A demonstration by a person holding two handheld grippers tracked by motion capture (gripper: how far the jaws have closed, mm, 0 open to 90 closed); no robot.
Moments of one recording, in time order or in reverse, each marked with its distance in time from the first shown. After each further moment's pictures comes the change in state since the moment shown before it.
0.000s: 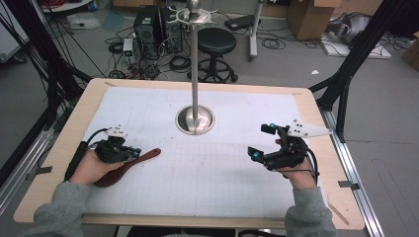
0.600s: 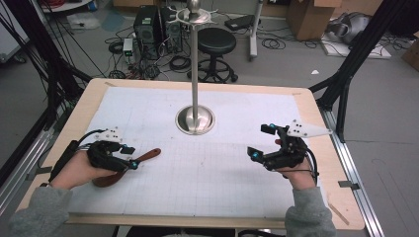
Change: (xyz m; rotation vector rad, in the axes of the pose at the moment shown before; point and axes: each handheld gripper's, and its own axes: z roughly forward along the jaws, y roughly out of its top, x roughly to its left) left arm -0.021 0.005 -0.029 0.017 -0.083 0.121; right arm 0.000 0.000 0.001 0.005 -0.004 0.001
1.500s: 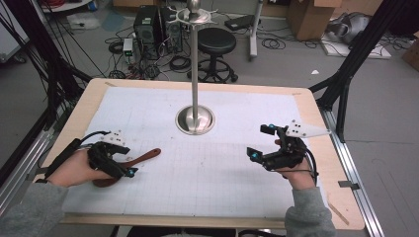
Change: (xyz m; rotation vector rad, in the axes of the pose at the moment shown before) left arm 0.005 -0.001 0.007 0.126 -0.007 0.055; right arm 0.000 -0.001 0.001 0.008 -0.004 -0.003
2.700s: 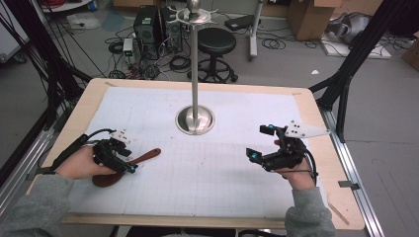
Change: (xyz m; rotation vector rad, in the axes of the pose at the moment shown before) left arm 0.014 0.003 0.018 0.140 0.023 -0.015; right arm 0.001 0.000 0.001 0.009 0.005 -0.008
